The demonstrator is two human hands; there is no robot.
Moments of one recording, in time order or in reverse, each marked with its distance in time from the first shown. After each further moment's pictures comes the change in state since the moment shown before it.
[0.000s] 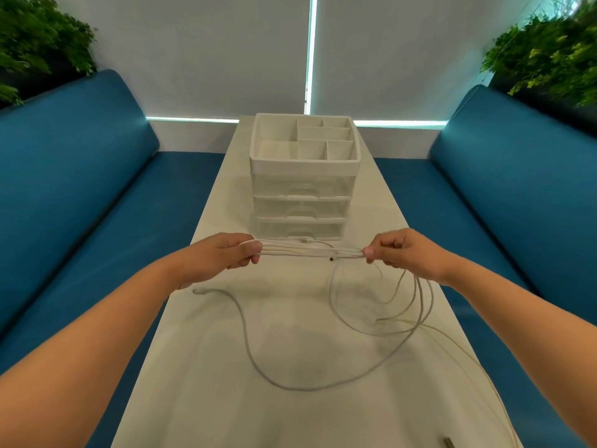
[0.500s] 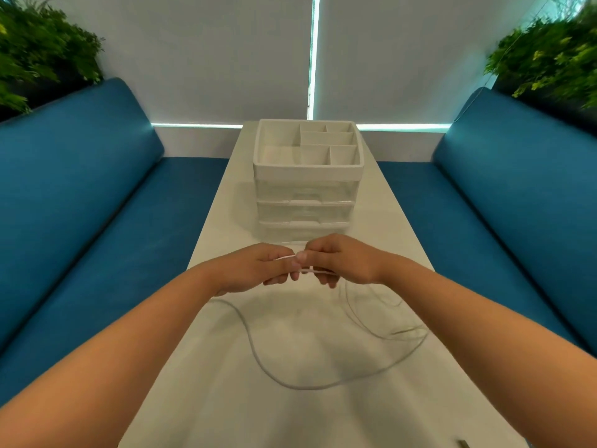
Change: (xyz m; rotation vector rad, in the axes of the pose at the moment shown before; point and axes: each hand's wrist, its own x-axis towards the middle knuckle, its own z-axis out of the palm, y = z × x) left_hand 0.013 0.030 0.028 0.003 -0.161 0.098; right_hand 0.043 -0.053 0.066 -0.079 -0.231 -0.105
